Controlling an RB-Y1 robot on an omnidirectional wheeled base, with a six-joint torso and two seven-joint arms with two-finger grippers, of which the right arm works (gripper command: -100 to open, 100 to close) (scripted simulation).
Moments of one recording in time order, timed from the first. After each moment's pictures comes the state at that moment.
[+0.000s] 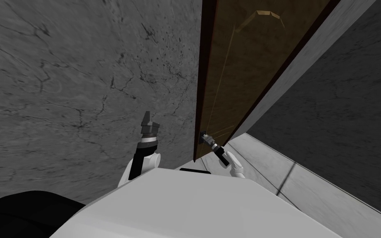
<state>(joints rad) 0.01 -0.16 0.09 -1.29 0.94 -0.64 0.62</state>
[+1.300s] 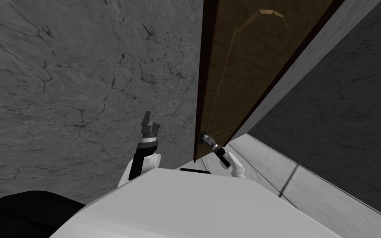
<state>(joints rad) 0.02 -0.17 0.08 -1.30 0.94 -0.65 0.64</state>
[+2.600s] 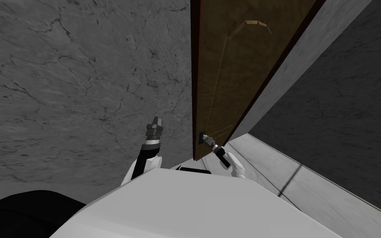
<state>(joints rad) 0.03 -0.18 0.09 -1.30 0.96 -0.65 0.65</state>
